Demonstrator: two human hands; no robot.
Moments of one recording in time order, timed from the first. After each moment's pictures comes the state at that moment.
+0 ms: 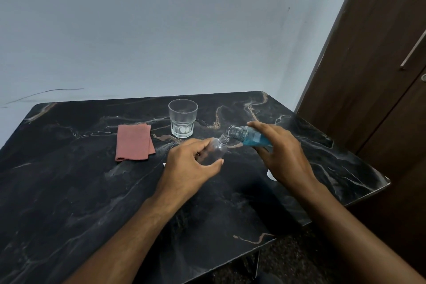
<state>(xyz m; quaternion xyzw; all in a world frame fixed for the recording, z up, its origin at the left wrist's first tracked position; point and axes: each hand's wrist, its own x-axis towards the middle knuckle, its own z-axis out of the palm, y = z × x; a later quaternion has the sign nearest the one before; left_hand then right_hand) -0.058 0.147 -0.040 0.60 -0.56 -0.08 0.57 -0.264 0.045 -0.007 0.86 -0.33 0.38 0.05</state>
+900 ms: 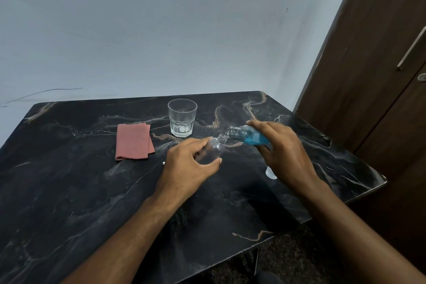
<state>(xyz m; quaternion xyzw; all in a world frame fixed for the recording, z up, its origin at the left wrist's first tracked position) -0.059 0.149 -0.042 0.60 -0.56 -0.07 0.57 -0.269 0.049 0.002 0.88 -0.31 0.36 0.08</state>
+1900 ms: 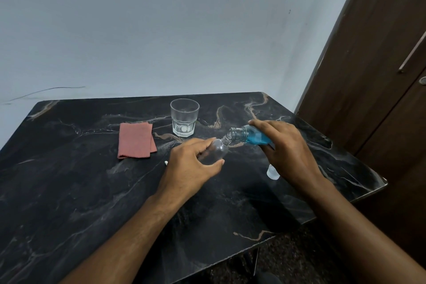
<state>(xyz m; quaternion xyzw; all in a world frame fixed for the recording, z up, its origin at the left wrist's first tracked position) -0.060 0.150 -0.042 0.60 -0.56 -0.08 0.56 -0.271 0.047 0.009 0.89 -0.30 0.33 0.10</state>
